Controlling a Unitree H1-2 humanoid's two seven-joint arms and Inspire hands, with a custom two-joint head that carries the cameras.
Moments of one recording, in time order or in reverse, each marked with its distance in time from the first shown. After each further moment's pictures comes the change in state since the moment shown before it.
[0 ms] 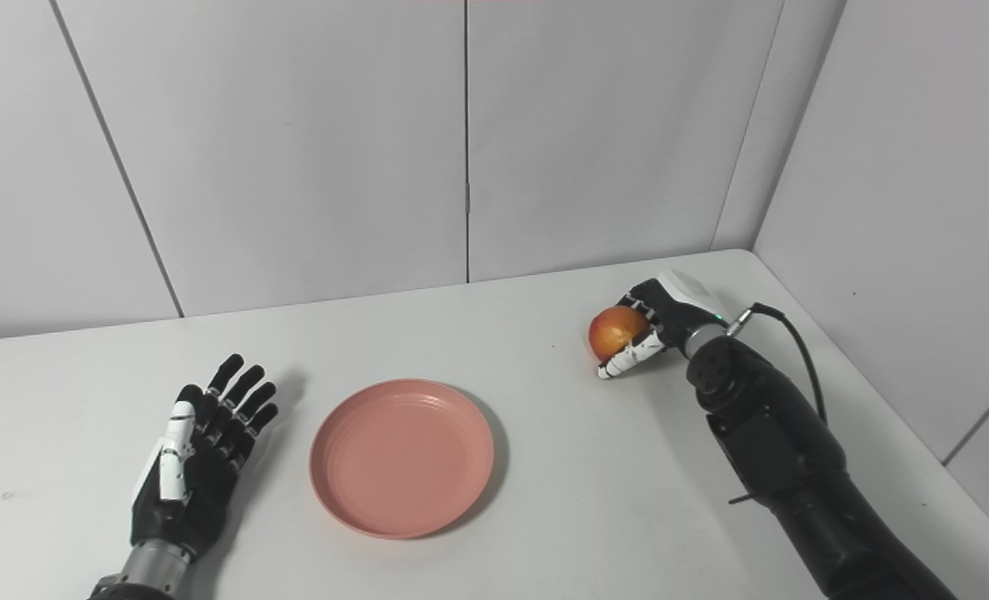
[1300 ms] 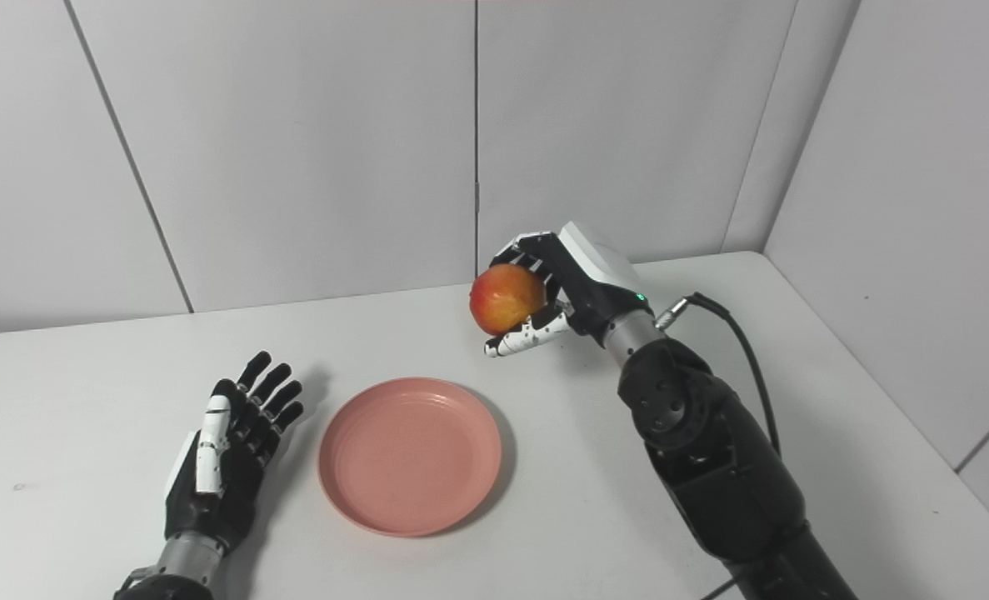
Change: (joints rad) left arm 0.016 -0.054 -0.060 -0.041 0.078 0.009 0.095; right arm 0.057 0.177 0.069 -0.569 -0.048 0.040 0.058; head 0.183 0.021
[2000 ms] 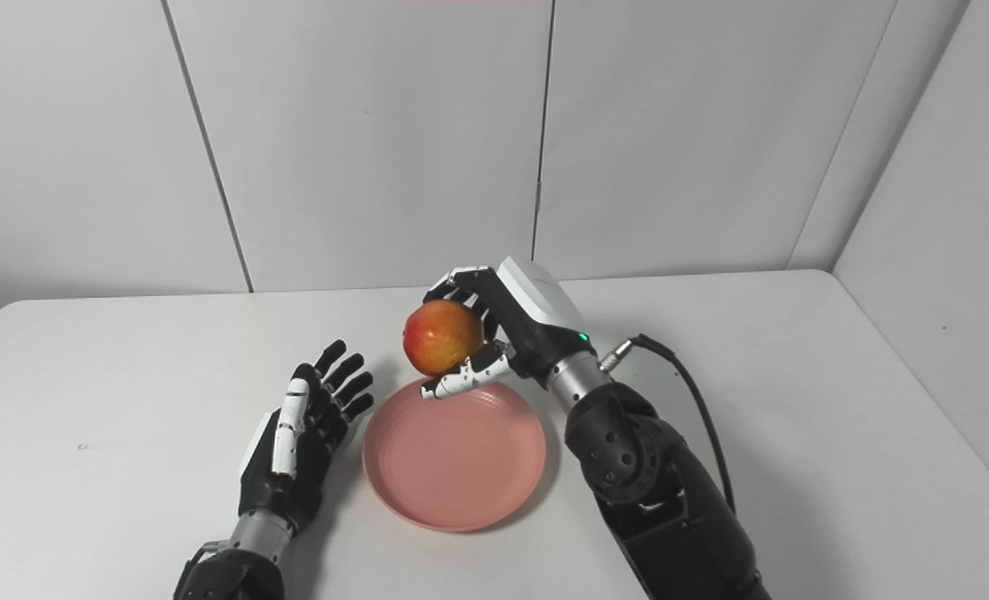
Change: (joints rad) left arm 0.016 -0.048 -0.033 -0.028 0.051 0.017 0.055; right arm 0.002 0.148 0.102 0.019 -0.032 -0.082 -0.012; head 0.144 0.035
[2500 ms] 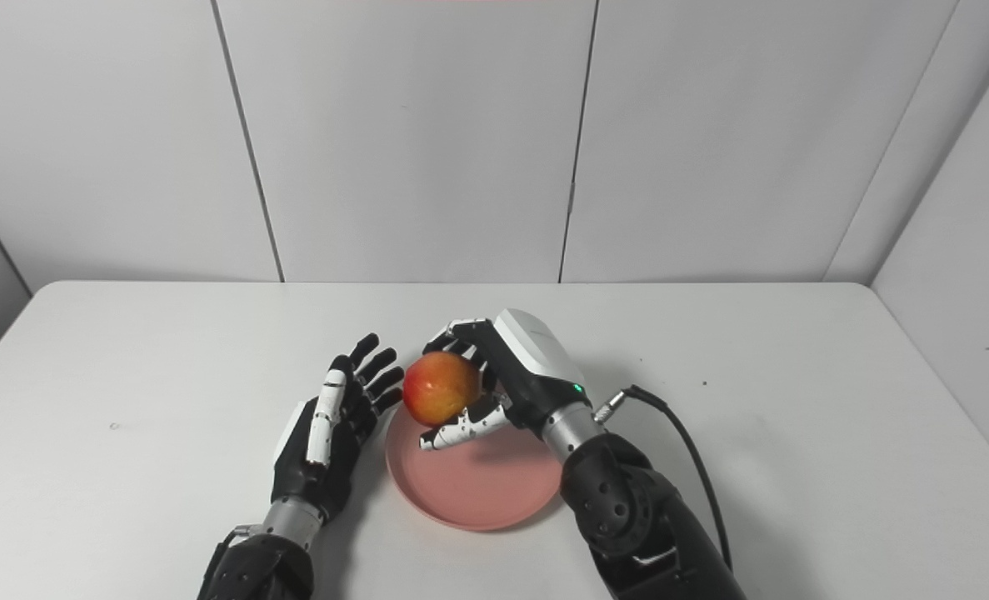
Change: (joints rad) left arm -0.001 -0.018 -0.005 0.002 0.031 -0.001 0.015; right arm 0.069 0.052 0.054 0.043 -0.032 -0.014 -0.002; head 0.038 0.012
